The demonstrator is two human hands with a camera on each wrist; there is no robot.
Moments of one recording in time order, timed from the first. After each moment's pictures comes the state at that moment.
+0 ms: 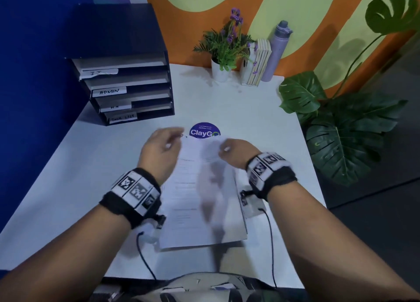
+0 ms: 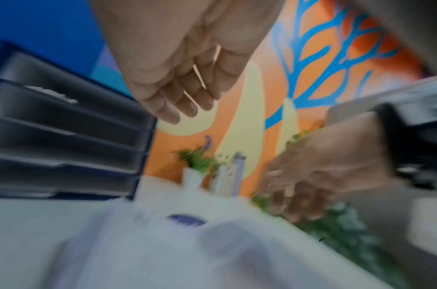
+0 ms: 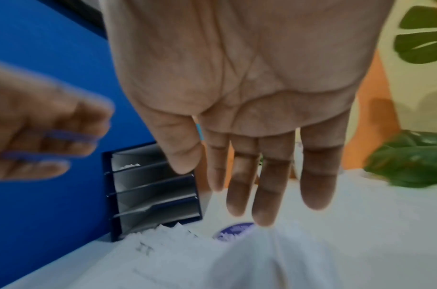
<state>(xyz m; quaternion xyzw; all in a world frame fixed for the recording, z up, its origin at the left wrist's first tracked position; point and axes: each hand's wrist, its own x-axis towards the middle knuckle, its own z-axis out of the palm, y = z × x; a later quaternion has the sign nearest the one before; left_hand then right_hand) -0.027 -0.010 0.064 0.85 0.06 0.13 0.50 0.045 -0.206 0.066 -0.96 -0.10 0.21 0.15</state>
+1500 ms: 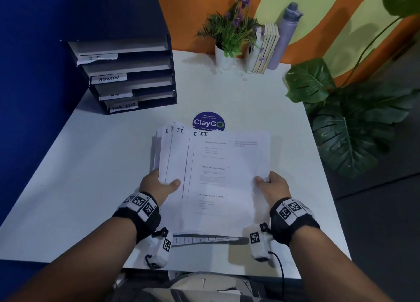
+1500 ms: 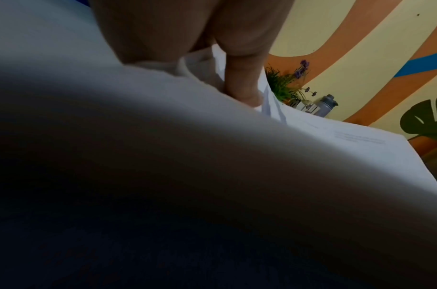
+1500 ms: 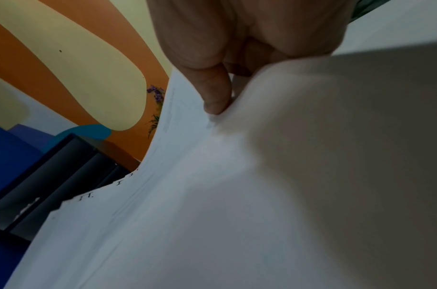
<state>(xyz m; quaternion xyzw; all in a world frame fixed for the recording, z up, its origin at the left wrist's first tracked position) -0.068 0.017 -0.050 0.83 0.27 -0.12 0.48 -0.033 -0.287 -0.034 -0.86 0.24 0.11 0.44</state>
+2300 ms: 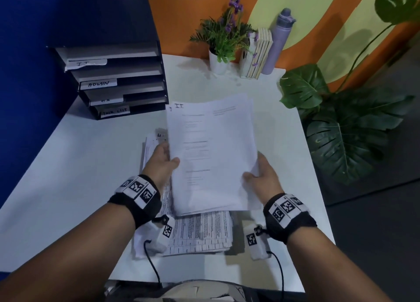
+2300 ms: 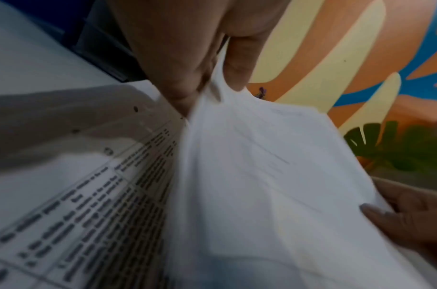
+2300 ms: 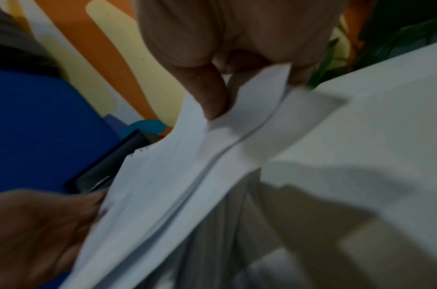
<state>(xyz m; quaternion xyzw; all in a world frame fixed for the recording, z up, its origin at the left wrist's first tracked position) -0.015 -0.024 -0.004 0.67 0.22 -0.06 0.71 -0.012 -0.284 0.005 -0.83 0.10 0.13 0.54</state>
